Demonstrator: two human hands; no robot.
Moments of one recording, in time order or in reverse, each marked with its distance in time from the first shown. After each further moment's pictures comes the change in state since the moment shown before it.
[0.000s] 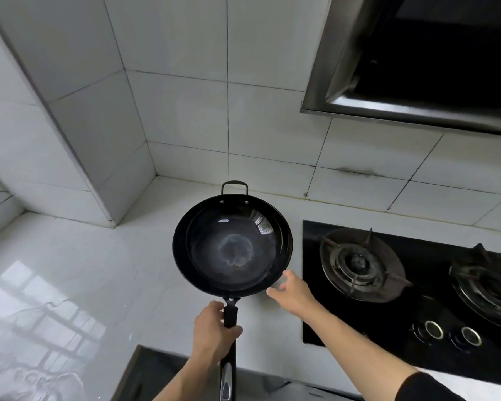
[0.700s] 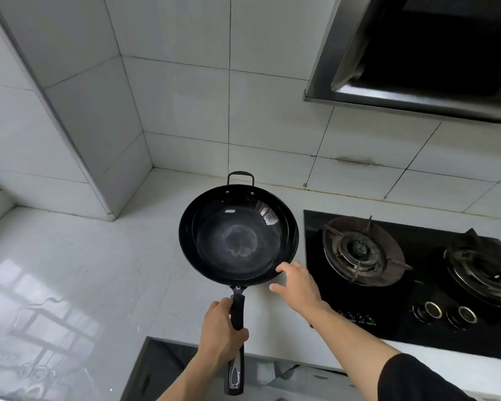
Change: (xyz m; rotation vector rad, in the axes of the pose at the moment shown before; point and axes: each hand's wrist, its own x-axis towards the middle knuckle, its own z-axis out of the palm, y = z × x) left_hand -0.013 -0.014 -0.018 0.128 -0.118 0.129; right_hand -0.016 -0.005 0.024 -0.349 0.238 -0.206
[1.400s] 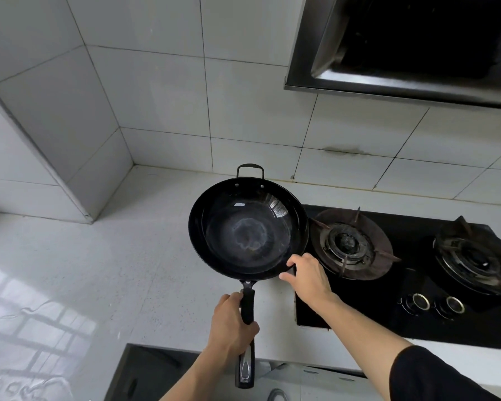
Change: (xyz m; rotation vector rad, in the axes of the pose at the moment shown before) left_hand 0.017 0.038 0.043 0.033 -0.057 0.055; right_hand 0.016 0.052 -0.030 -0.015 0.079 0.044
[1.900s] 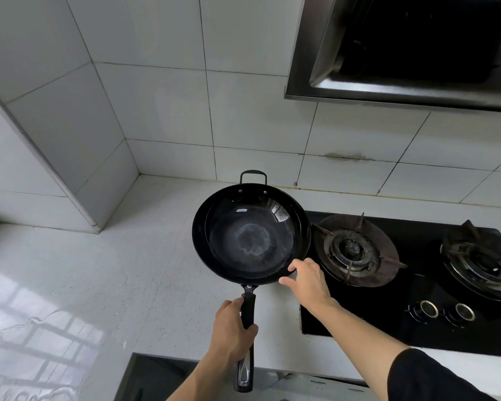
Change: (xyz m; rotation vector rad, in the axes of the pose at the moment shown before) left_hand 0.008 -0.004 -0.002 -0.005 0.013 0.007; right_hand 0.007 -0.005 0.007 0.064 0.002 0.039
